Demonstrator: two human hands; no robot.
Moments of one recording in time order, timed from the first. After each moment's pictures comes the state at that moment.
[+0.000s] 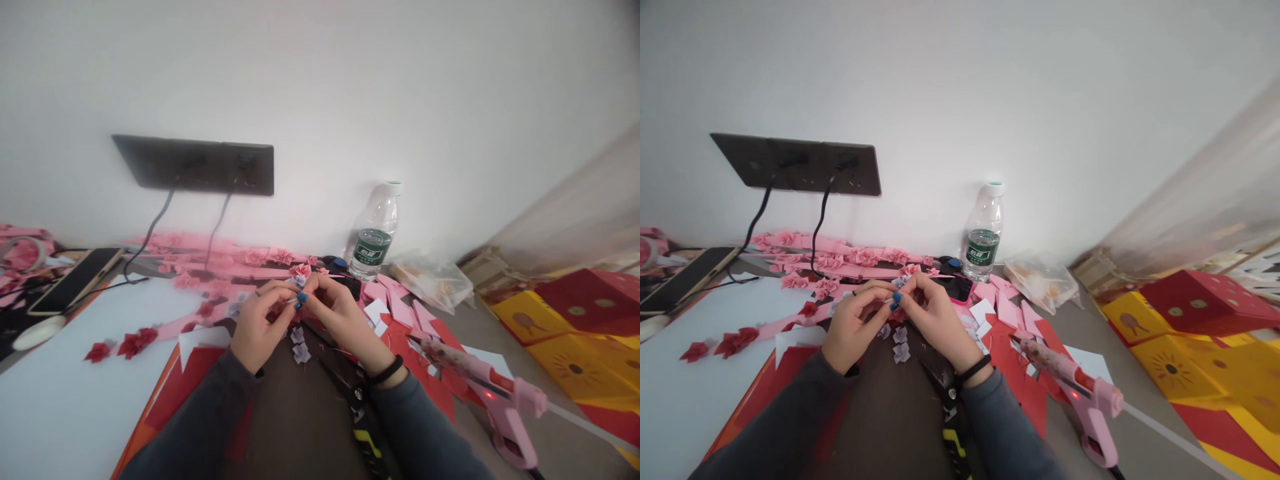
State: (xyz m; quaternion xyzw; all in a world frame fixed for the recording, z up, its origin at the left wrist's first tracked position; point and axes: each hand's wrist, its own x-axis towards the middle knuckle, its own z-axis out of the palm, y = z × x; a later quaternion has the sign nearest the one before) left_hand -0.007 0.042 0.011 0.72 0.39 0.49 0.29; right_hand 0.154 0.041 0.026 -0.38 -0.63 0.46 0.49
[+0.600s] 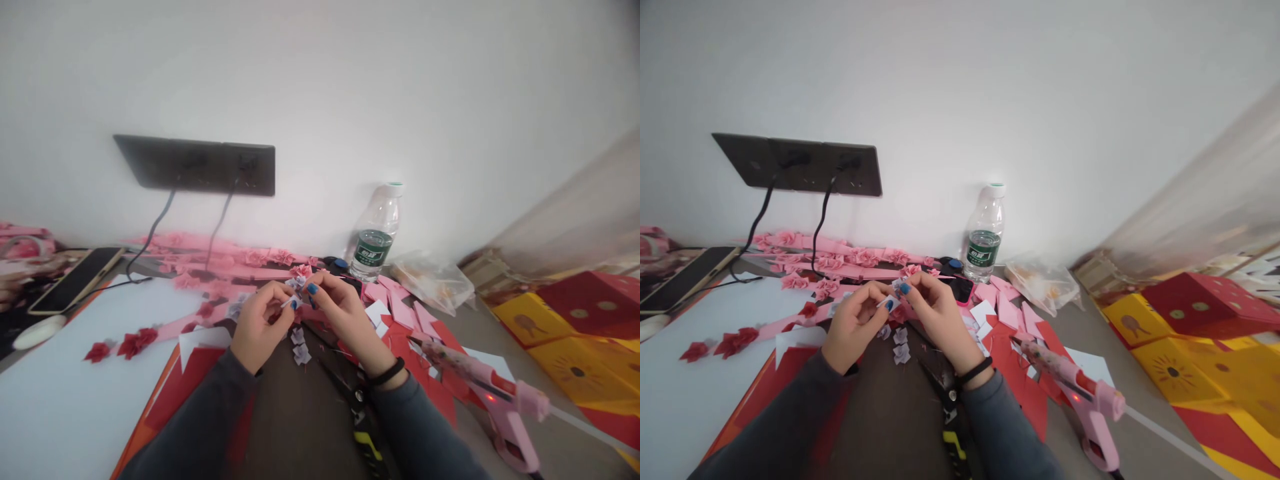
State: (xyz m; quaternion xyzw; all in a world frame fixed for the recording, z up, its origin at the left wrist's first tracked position) left_hand -0.003 0.039 0.007 0.65 0.38 0.53 0.39; right_hand 0.154 0.043 0.025 -0.38 -0.61 0.46 0.53
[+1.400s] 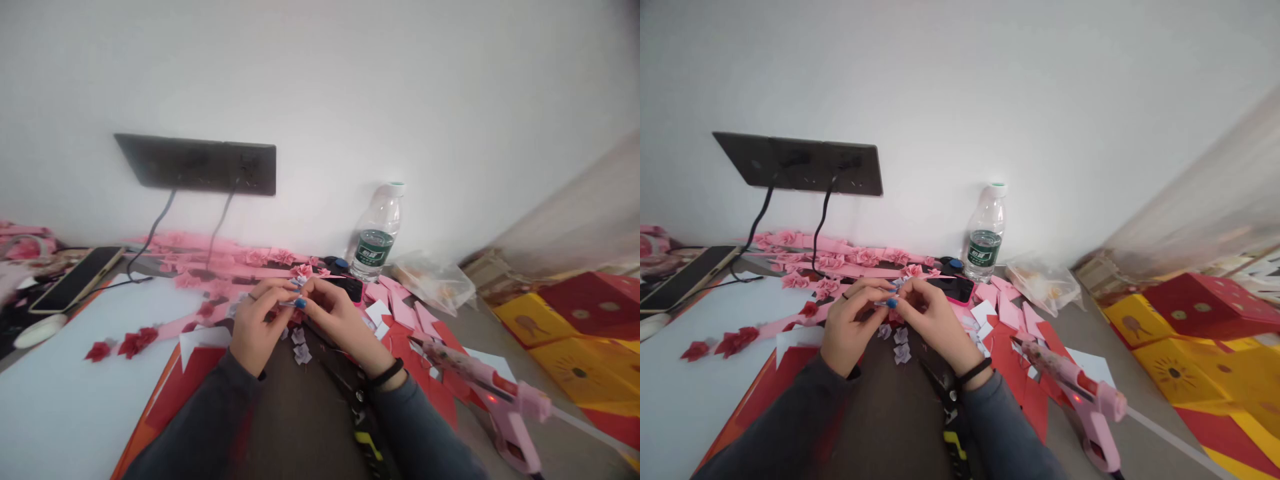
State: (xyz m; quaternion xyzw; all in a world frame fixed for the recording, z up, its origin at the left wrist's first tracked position) left_hand -0.009 0.041 0.009 0.75 0.37 0.53 0.16; right_hand 0.152 0.042 0.023 -0.37 -0.63 0.49 0.47
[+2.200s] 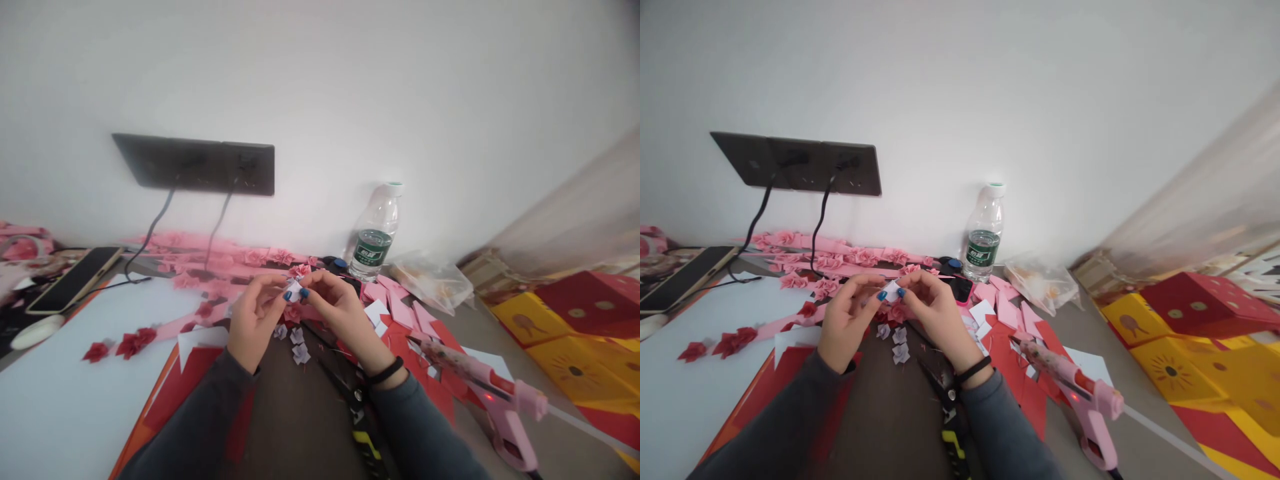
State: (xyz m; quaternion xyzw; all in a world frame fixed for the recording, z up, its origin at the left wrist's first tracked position) left_hand -0.006 0.040 0.005 0.61 0.38 0.58 0.38; right_hand 0.155 0.048 0.016 -0.37 -0.58 0.49 0.53
